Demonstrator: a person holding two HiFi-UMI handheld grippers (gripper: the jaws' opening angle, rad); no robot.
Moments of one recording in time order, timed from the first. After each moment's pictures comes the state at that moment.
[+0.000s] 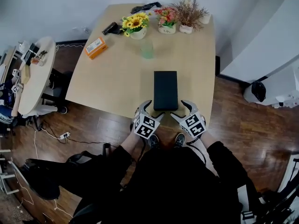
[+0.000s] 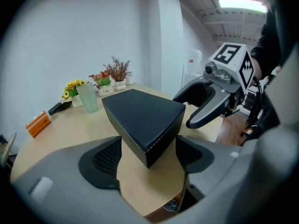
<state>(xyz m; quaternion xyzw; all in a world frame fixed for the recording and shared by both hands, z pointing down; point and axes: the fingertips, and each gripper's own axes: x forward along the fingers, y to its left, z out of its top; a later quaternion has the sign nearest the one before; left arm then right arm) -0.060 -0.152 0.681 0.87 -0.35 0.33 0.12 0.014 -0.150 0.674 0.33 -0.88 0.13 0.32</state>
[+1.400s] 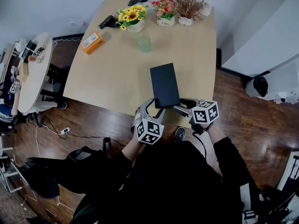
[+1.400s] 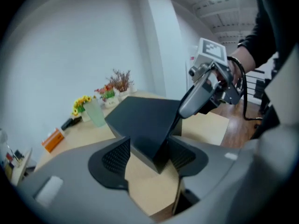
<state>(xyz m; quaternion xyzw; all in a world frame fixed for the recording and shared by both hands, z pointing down) -0.045 -0.144 0.647 0.85 -0.40 0.33 0.05 0.026 -0.150 0.653 0.24 -0.87 0.39 0.19</state>
